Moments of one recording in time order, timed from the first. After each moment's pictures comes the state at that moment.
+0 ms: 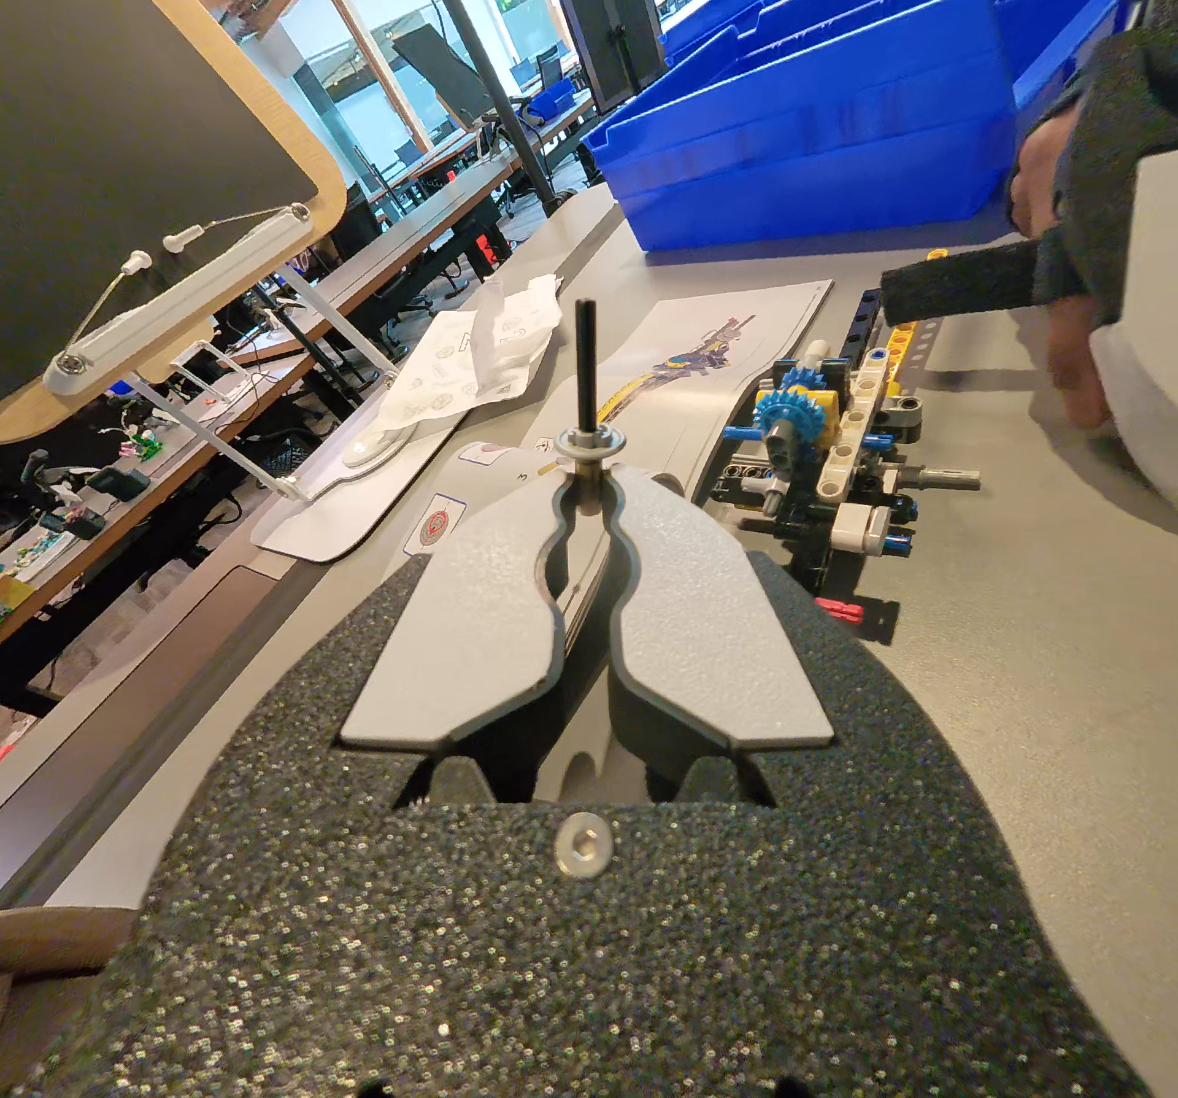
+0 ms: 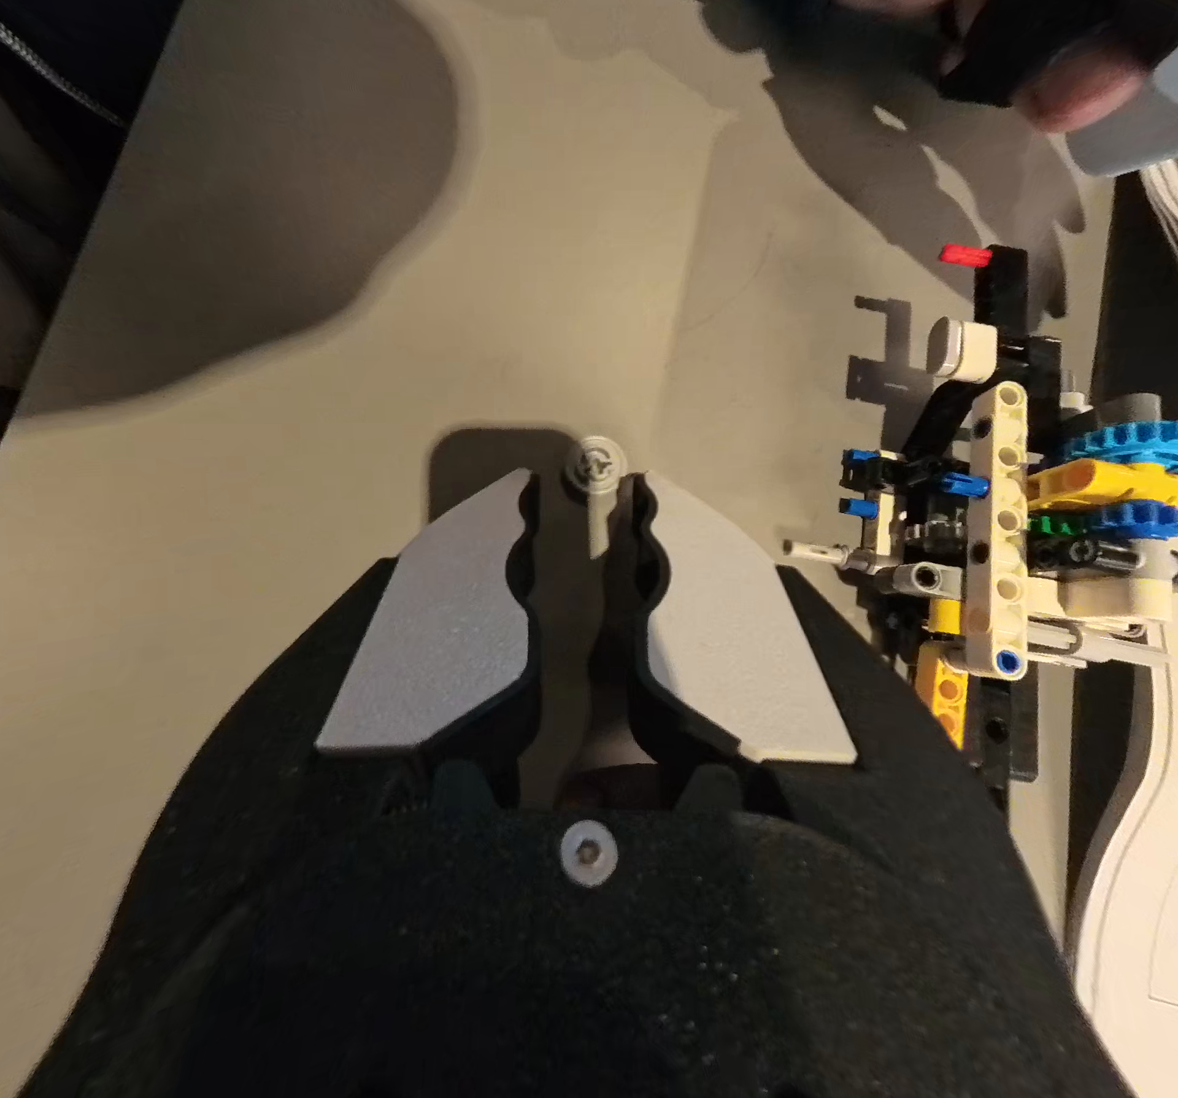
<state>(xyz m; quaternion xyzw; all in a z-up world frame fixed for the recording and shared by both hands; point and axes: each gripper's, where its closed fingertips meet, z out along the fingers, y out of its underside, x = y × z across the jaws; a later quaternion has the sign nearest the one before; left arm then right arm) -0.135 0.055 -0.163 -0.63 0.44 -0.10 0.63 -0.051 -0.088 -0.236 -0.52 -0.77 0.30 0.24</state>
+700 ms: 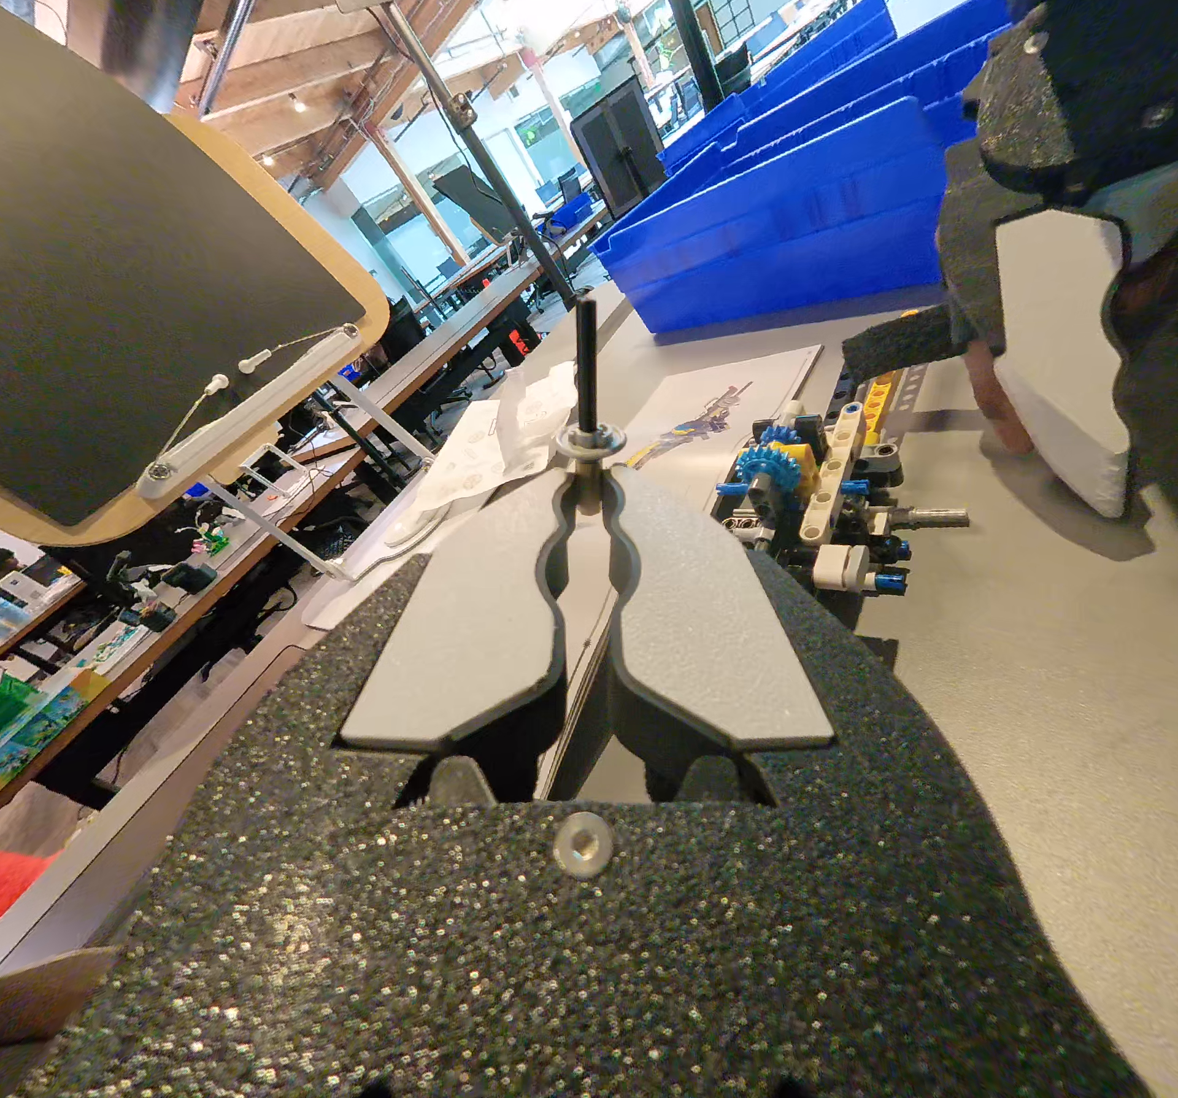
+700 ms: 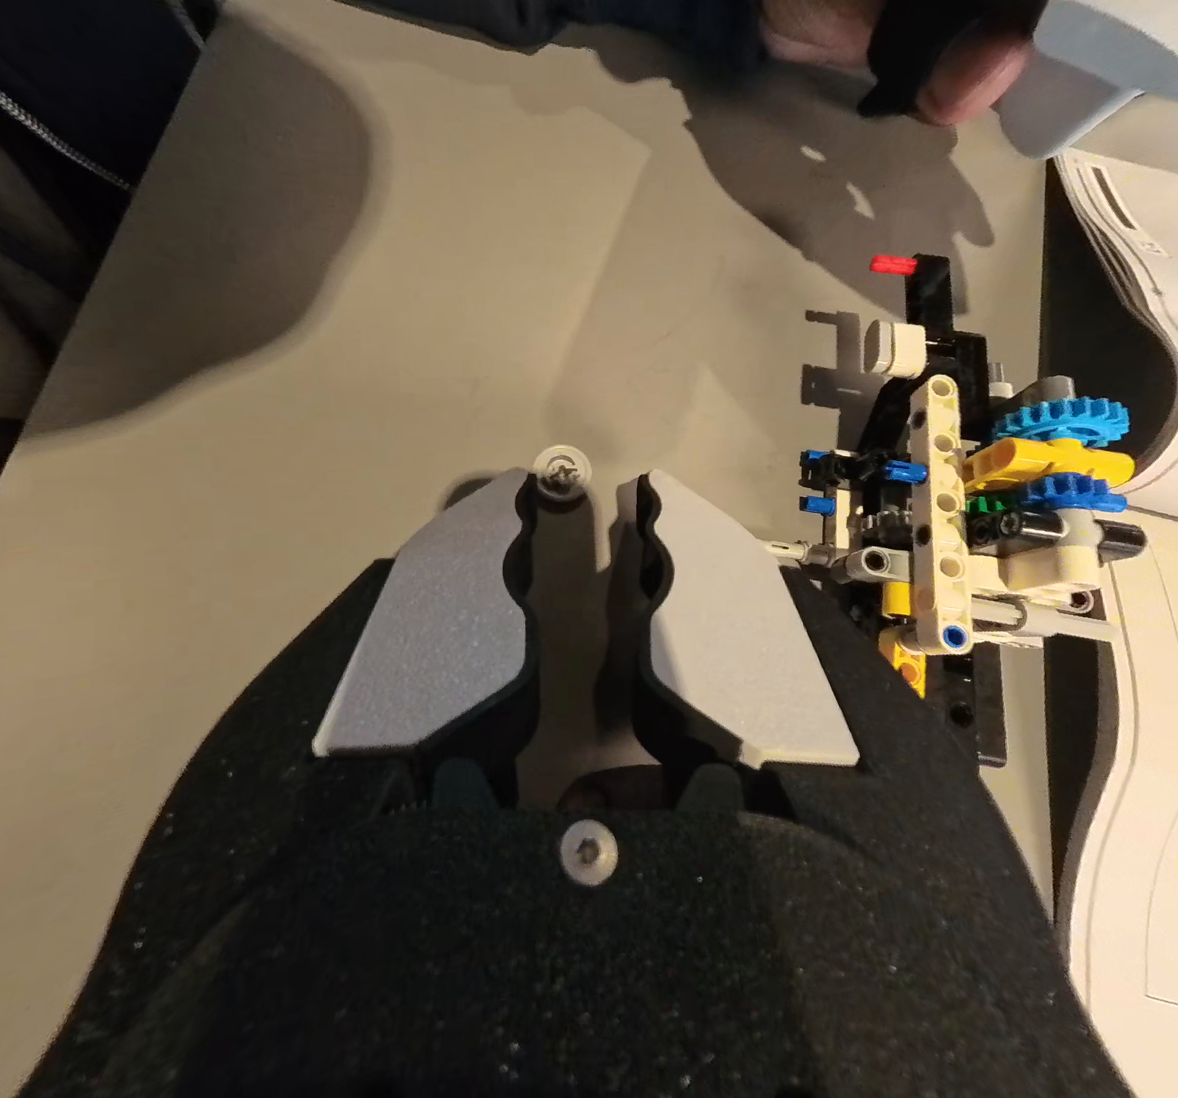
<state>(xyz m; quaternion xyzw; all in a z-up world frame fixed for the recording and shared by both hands) -0.128 0.043 -0.141 -0.56 0.45 -0.09 0.69 -0.054 -0.079 -0.227 -0.52 -0.74 0.33 0.26</state>
